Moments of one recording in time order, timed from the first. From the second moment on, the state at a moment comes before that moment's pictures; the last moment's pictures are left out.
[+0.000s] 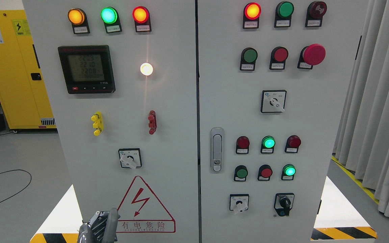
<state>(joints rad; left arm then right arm) -0.01 -0.11 0.05 -1.85 -0.02 0.07 0.18 0.05 0.13 -0.10 -0.15 0.10 0.05 0.00</state>
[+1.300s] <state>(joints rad) 0.22 -0.06 0.14 -0.90 0.07 -0.31 -0.06 0.05 0.13 -0.10 -0.15 0.10 0.05 0.00</state>
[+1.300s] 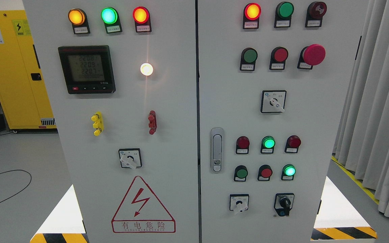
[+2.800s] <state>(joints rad) 0.06 -0.06 -0.05 -0.09 0.05 -0.13 -0.07 0.05 0.13 -0.10 -0.15 0.10 0.05 0.00</state>
